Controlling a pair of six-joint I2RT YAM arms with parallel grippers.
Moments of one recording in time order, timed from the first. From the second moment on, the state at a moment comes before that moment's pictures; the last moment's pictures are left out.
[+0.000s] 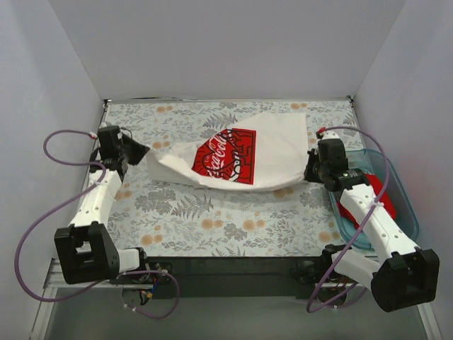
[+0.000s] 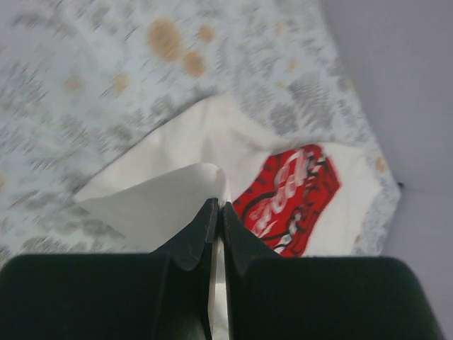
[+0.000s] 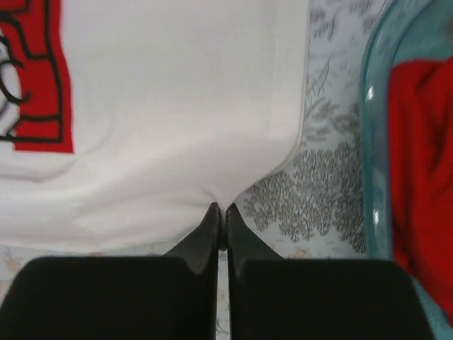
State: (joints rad) left arm 0.11 1.19 0.79 -0.26 0.09 -0.86; right arm 0.26 1.06 0.75 -0.54 0.08 0.31
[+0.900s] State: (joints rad) left arm 0.12 0.86 0.36 -0.26 0.03 -0.93; right arm 0.24 0.67 0.47 -0.49 0.05 0.32
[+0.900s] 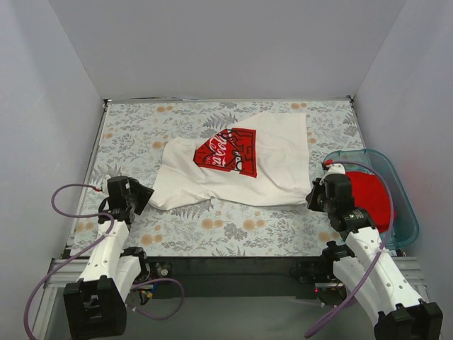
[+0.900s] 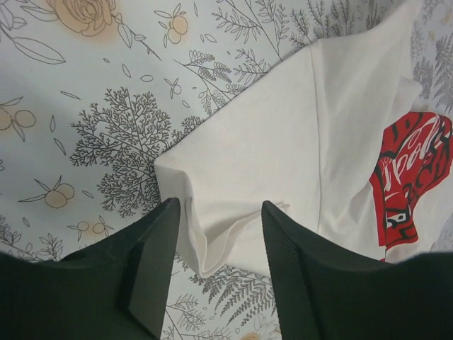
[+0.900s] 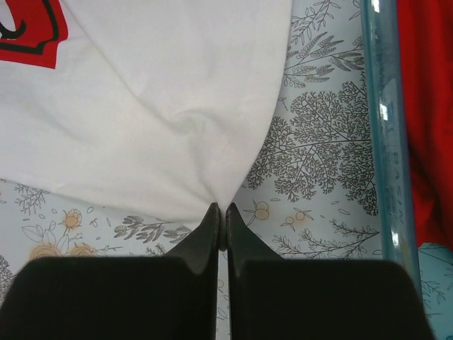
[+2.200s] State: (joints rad) left arm 0.07 1.41 0.81 -0.69 -0.05 -0.77; right arm 0.24 0.65 0.46 -0.48 -0.06 0.31
